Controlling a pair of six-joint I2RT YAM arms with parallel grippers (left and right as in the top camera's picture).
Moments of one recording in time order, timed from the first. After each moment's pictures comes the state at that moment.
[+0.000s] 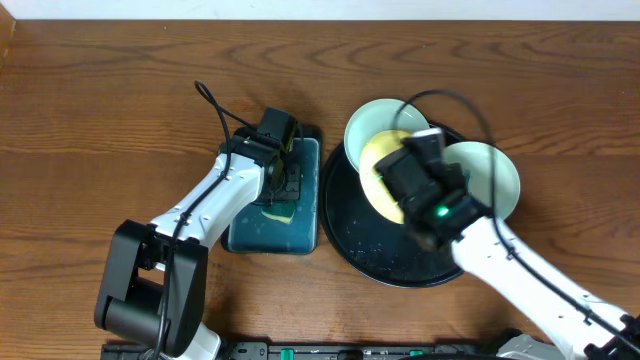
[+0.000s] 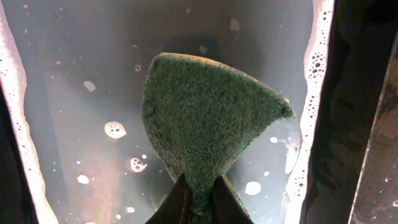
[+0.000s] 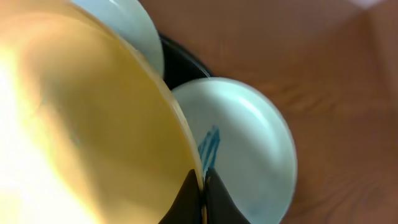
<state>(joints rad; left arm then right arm) -0.35 1.72 1.09 -0.73 0.02 -0.32 0.59 1.40 0.93 -0.63 0.68 0.33</state>
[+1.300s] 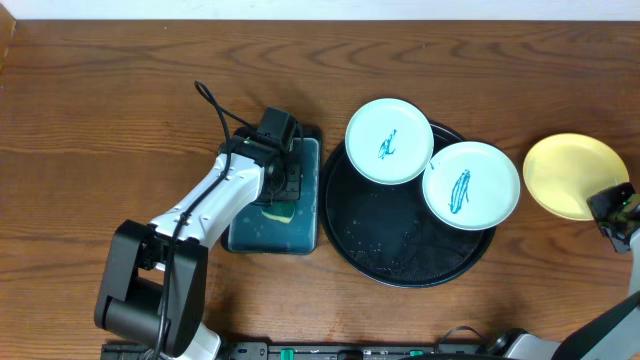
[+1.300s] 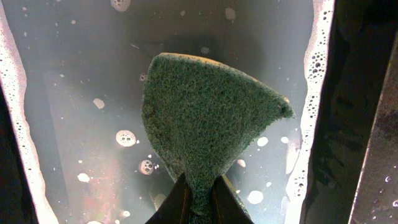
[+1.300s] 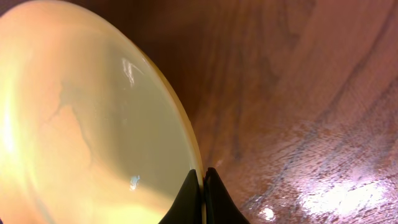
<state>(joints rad) -0.35 1.72 1.09 -0.73 0.02 -0.32 -0.69 1.47 0.94 -0.61 -0.02 0.52</state>
